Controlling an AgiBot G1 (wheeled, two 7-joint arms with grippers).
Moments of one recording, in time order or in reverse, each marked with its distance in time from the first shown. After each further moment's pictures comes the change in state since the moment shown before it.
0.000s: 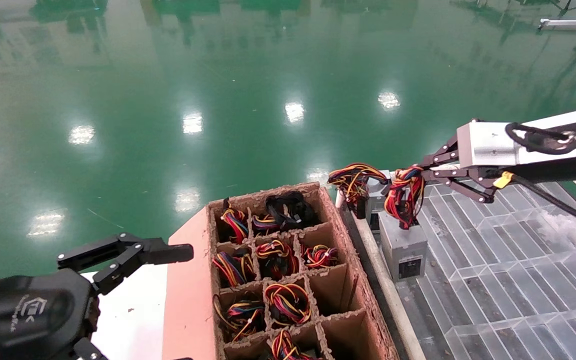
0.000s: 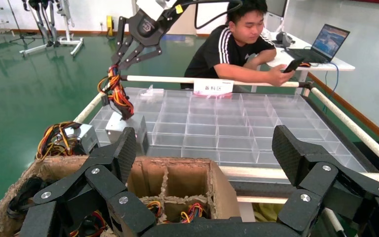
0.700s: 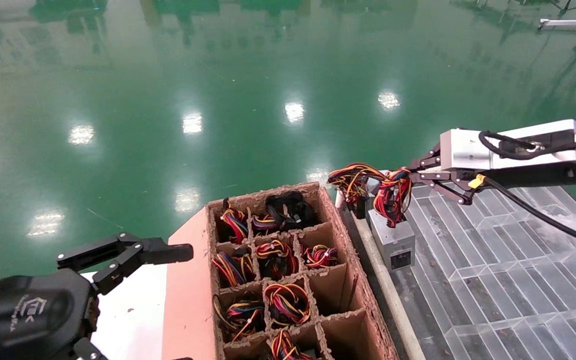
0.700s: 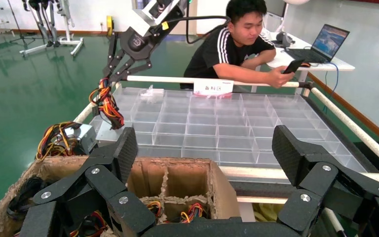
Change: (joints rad) left arm 0.000 0.000 0.000 0.000 0.000 0.000 0.000; right arm -0.025 -0.064 0.007 -0.207 0.012 0.084 -0.130
